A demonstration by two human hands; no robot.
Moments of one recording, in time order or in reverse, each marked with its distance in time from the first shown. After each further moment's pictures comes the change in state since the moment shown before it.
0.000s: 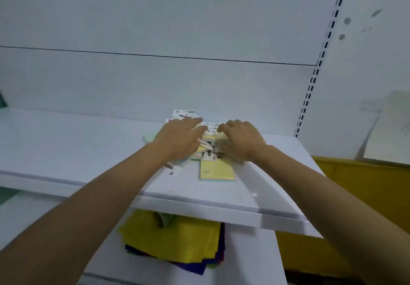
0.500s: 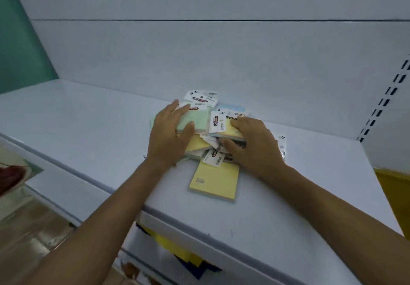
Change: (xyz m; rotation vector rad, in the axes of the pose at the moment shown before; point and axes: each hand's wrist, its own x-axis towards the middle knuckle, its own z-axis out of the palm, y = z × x) left_hand -0.001 0.021 0.041 -0.628 0.302 -0.808; right_hand 0.020 0.027 0.070 0.674 0.218 0.006
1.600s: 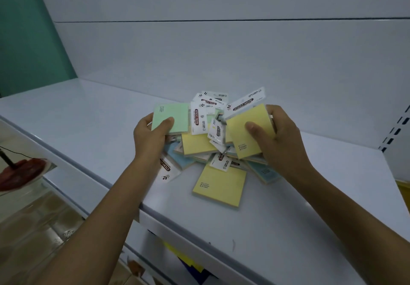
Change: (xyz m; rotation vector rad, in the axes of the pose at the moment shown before) left_hand -0.003 -0.014 -0.020 -0.842 0.323 -0.628; right_hand 0.003 -0.007 -0.034 0.469 0.104 0.091
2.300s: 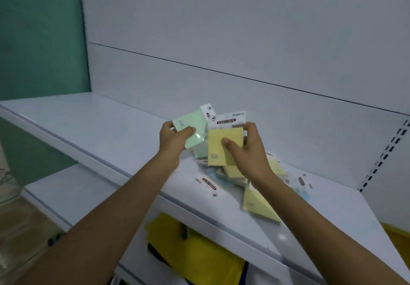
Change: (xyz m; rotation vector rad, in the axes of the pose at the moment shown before) left_hand 0.042 0.061 -0.061 -0.216 -0.170 -0.056; right_hand -0.007 -0.132 0.108 0.092 -0.066 0.028
